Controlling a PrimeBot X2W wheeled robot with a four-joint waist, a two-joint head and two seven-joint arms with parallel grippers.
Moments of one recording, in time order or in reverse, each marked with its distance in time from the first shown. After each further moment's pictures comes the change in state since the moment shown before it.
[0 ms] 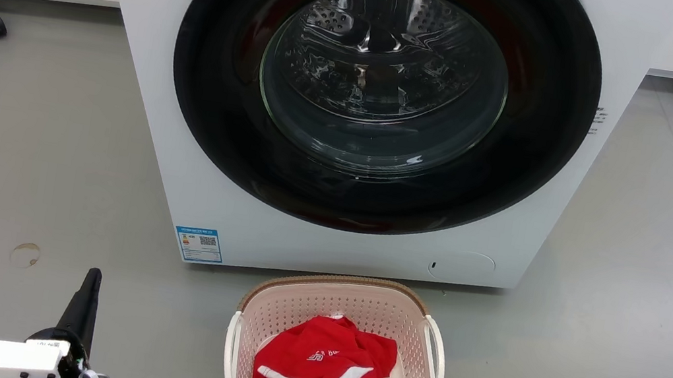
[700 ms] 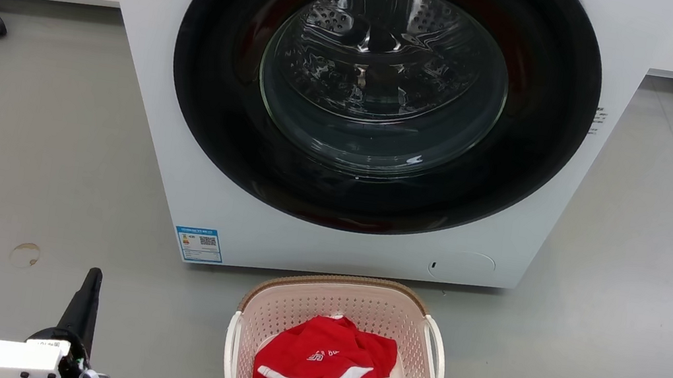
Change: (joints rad) left arm 0.000 0.003 -0.007 -0.001 -0.005 0.000 -0.006; right arm 0.000 0.000 0.000 0.000 0.000 0.000 0.000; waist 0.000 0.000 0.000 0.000
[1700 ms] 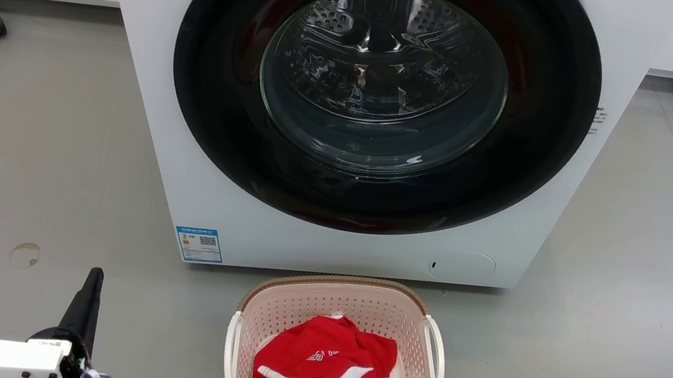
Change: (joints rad) left arm 0.000 0.005 -0.012 -0.001 -0.009 0.000 -0.008; right arm 0.000 0.000 0.002 0.000 0.000 0.000 0.000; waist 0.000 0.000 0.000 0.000
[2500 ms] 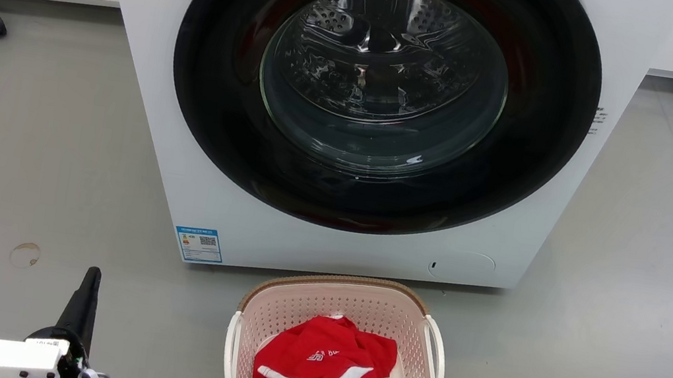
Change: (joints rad) left arm 0.000 0.012 -0.009 -0.001 -0.009 0.000 -0.010; right arm 0.000 0.000 0.002 0.000 0.000 0.000 0.000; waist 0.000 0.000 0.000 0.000
